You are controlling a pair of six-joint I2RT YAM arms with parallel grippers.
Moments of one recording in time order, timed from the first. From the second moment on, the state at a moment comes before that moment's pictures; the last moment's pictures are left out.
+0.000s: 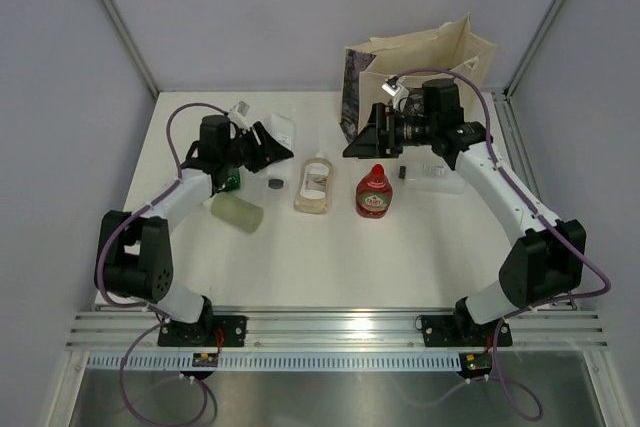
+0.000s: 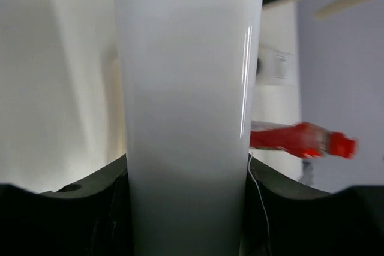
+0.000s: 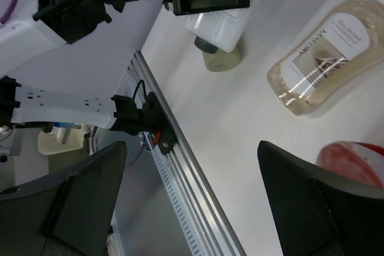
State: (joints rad) left arm -0.18 1.57 1.02 -0.04 0.52 -0.65; right arm 0.29 1.52 1.39 -0.47 -0.93 0.39
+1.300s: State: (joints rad) left arm -0.44 1.29 0.87 0.52 0.82 -1.14; right arm 0.47 1.65 1.17 0.72 -1.01 1.19
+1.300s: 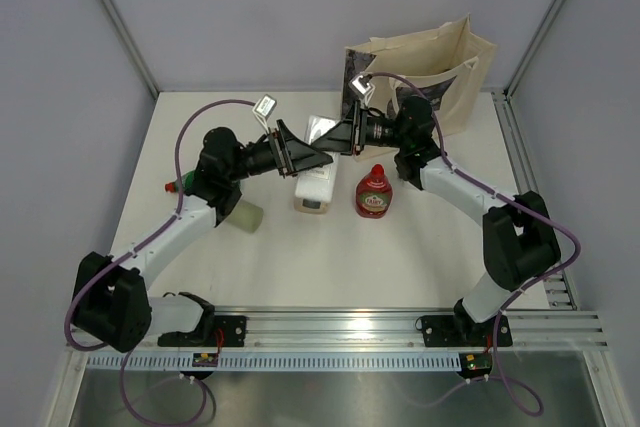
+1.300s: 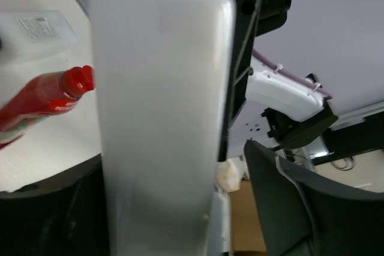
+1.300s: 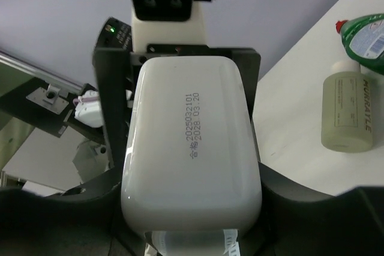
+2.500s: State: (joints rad) left arm -0.27 0.81 0.94 -0.50 0.23 -0.47; right arm 0.06 1.97 2.18 -0.24 -0.30 0.05
